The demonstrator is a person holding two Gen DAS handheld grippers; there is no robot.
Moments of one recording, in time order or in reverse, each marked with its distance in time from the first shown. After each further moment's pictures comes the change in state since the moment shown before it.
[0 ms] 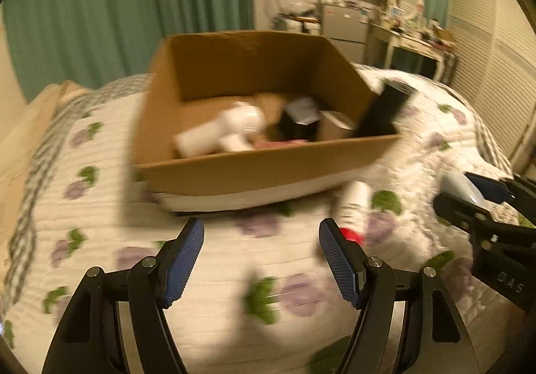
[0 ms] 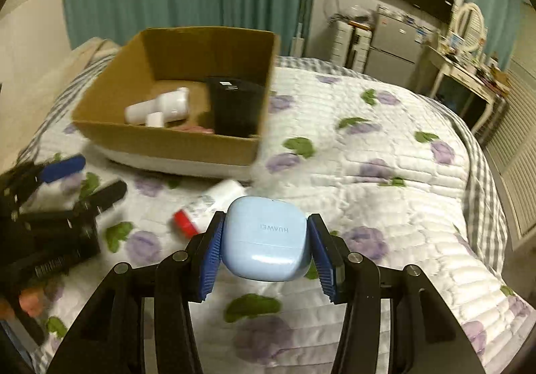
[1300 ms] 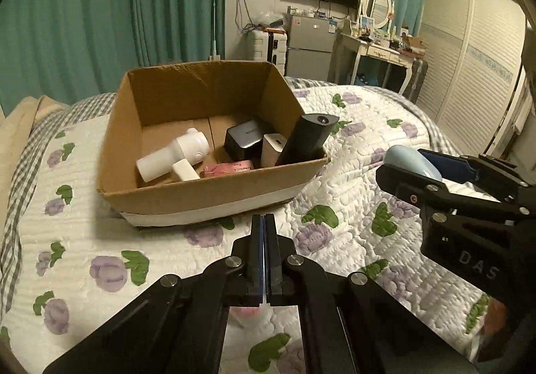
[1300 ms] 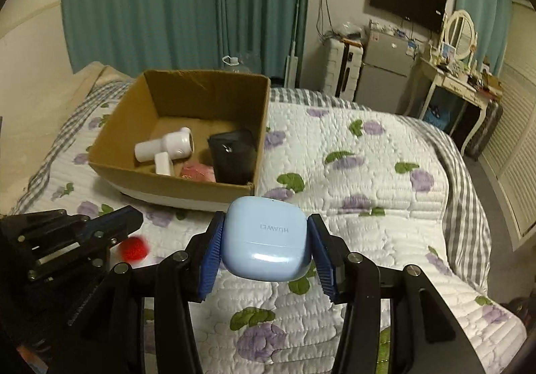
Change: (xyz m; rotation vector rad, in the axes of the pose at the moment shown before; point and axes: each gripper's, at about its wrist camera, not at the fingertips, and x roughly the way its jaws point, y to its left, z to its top) left arm -0.035 -0.026 0.019 -0.003 -0.040 -0.129; right arm -0.048 0.001 0.025 -0.002 -0.085 0.009
